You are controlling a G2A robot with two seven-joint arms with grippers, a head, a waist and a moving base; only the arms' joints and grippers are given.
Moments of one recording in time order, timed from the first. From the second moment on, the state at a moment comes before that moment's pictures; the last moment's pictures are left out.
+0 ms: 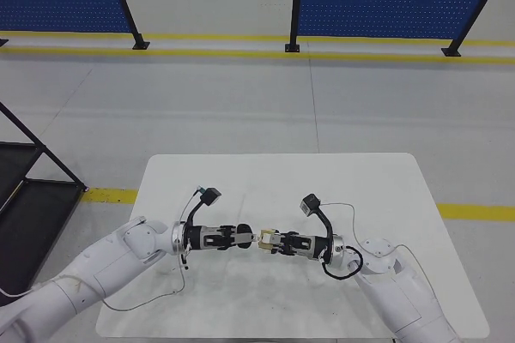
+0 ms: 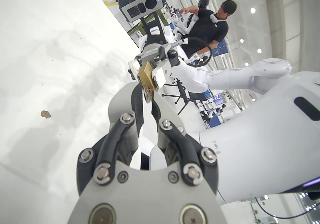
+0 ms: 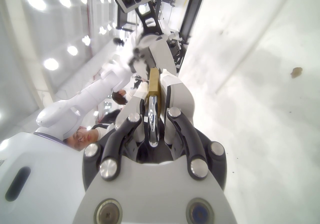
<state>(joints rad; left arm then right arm) 1.03 -0.72 -0.58 -1.41 -0.46 -0.87 -0.68 -1.25 -1.21 0.98 -1.43 0.33 -0.31 0.99</state>
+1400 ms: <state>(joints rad) 1.13 -0.78 -0.74 -1.44 -0.07 -0.92 -0.51 -1.25 -1.21 0.98 -1.43 0.33 -0.31 0.99</state>
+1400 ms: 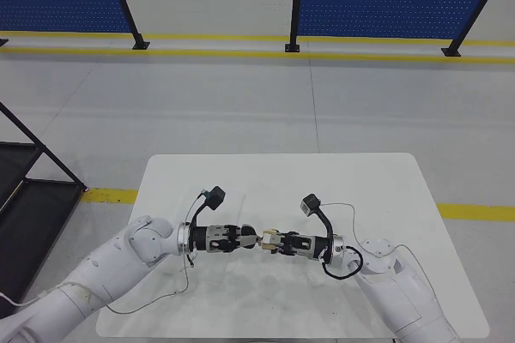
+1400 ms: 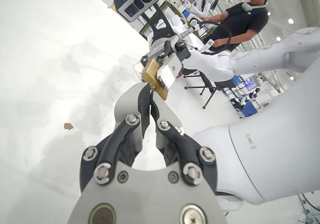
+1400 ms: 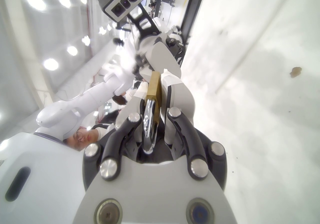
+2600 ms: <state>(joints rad) 1.29 -0.80 -0.92 -1.58 0.51 -0.88 -0.19 -1.25 -1.21 0.98 -1.43 0.33 -0.31 0.99</state>
